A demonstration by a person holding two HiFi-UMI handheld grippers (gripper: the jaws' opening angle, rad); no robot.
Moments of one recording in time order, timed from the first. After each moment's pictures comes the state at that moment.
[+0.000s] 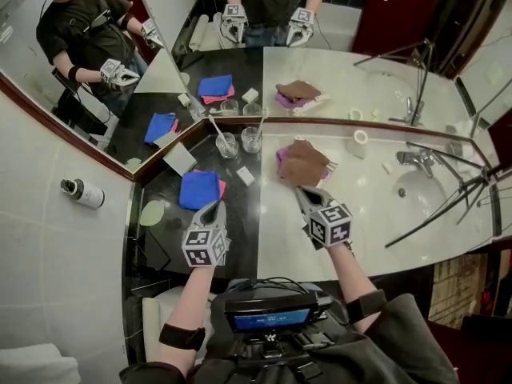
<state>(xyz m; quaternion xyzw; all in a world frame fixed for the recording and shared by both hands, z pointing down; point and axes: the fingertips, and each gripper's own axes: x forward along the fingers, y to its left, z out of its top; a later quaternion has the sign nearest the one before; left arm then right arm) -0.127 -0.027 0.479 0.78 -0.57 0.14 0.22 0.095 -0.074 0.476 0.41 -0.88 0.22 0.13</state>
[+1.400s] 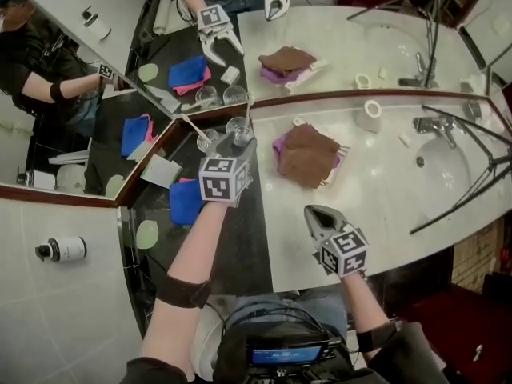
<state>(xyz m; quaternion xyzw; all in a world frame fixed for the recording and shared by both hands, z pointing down) -0.029 -0.253 0.530 0.85 -0.45 0.22 0.18 0.102 -0.051 0.552 0.45 -0.83 0.30 0.15</state>
